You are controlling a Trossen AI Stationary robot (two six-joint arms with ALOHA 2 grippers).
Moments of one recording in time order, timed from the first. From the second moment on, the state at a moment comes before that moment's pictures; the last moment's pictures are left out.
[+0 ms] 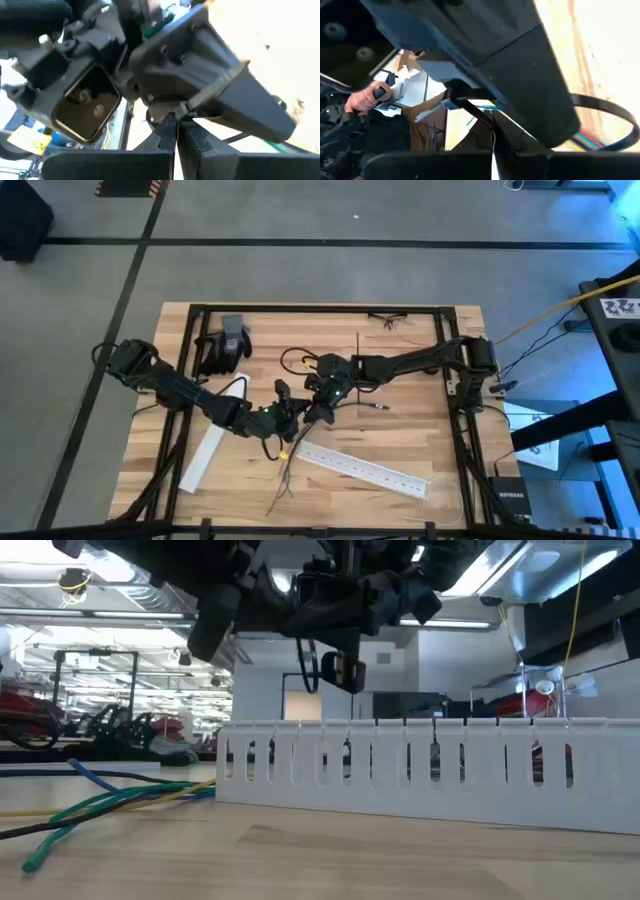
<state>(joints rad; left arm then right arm) -0.40 1.57 0.78 0.37 -0.85 0.63 -0.03 1.87 1.20 0.04 -0.64 0.62</state>
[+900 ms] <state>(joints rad) -0.37 1.57 0.78 0.35 -0.79 0.45 -0.06 1.67 1.20 -0.34 -0.46 0.11</state>
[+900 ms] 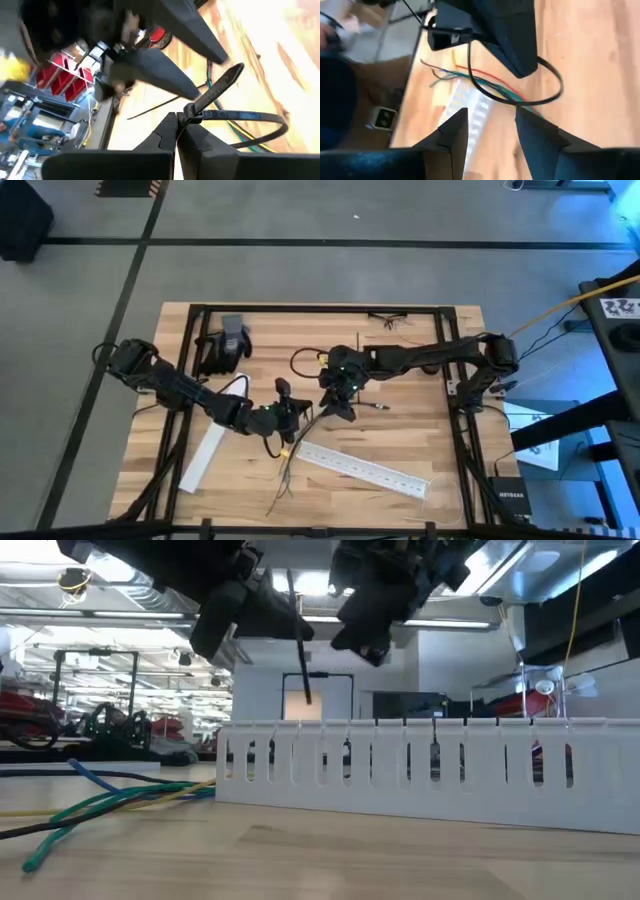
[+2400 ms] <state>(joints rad) -0.32 1.57 0.78 0.35 -0.61 0.09 0.15 1.64 1.20 -0.13 0.18 -0.26</state>
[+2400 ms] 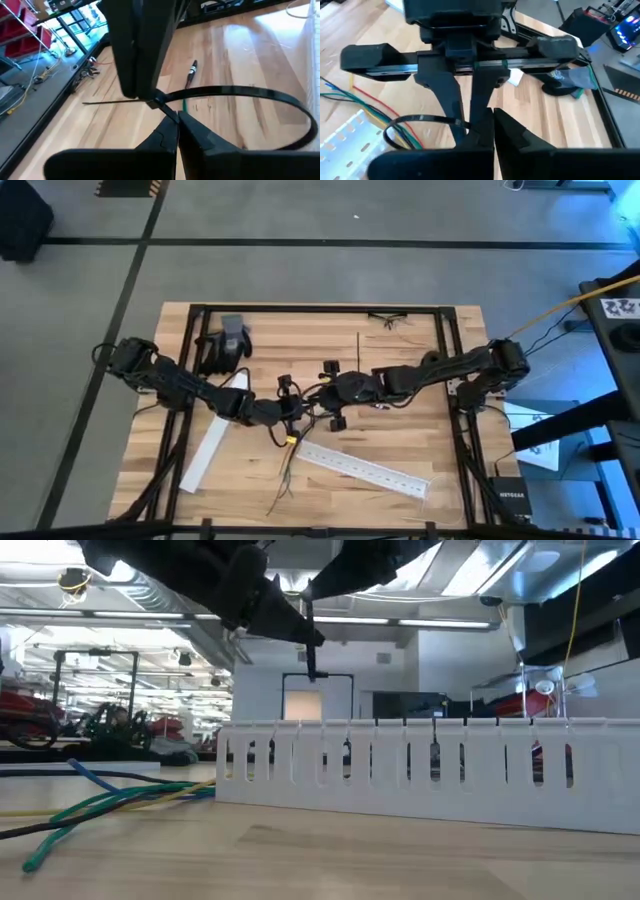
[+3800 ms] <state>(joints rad) -0.25 1.46 0.78 0.31 -0.38 -0.42 0.14 1.64 1.20 -0.18 0.20 -0.27</state>
